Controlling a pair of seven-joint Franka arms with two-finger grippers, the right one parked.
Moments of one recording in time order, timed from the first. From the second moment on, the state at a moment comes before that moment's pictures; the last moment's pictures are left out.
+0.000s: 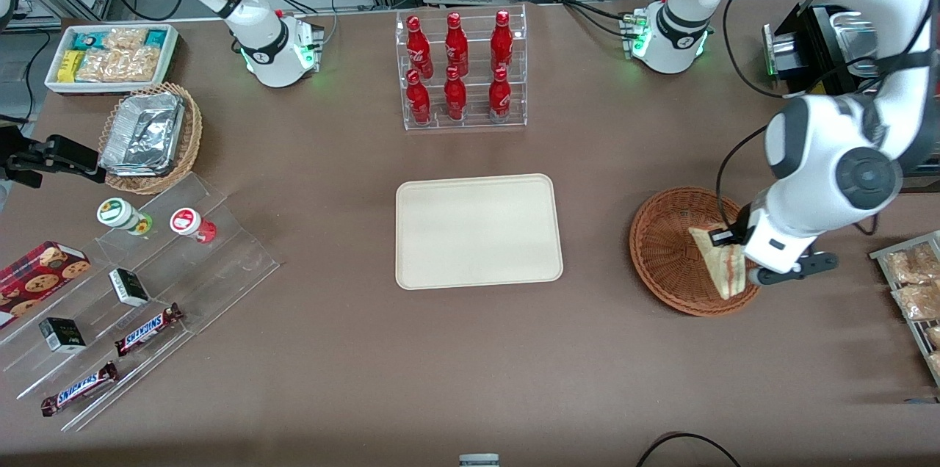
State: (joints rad) arm -0.08 0.26 -0.03 -1.76 0.03 1.92 -0.37
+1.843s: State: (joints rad) arm -0.72 0.65 -0.07 -1.45 0.02 2.05 -0.75
